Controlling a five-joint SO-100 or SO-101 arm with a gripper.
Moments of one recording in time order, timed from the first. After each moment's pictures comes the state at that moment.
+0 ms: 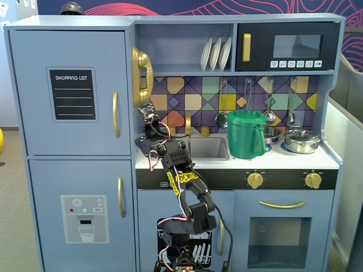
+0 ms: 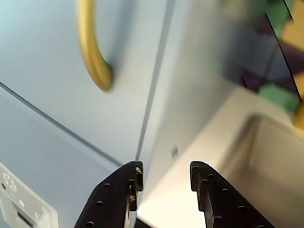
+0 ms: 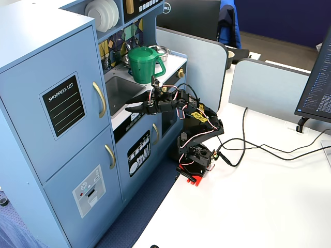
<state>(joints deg) -30.4 148.4 111.6 45.2 -107.2</state>
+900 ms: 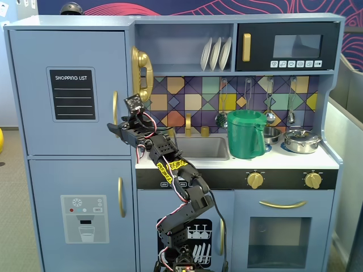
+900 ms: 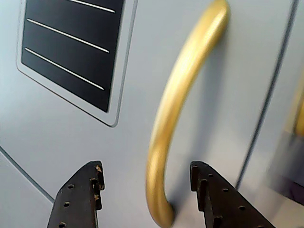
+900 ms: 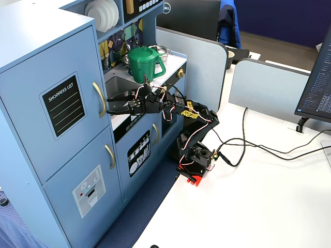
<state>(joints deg) -39.3 133.8 105.7 21.7 -104.9</state>
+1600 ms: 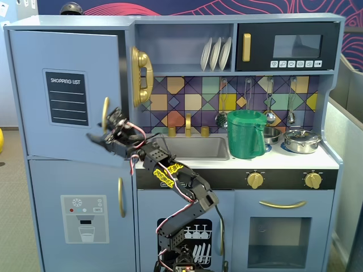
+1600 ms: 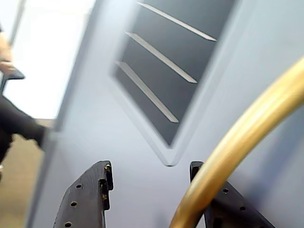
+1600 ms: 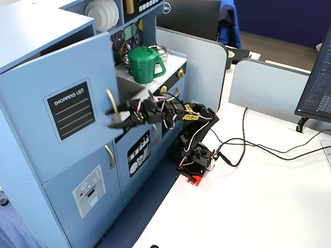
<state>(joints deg) -55.0 136.2 115.2 10.2 -119.6</state>
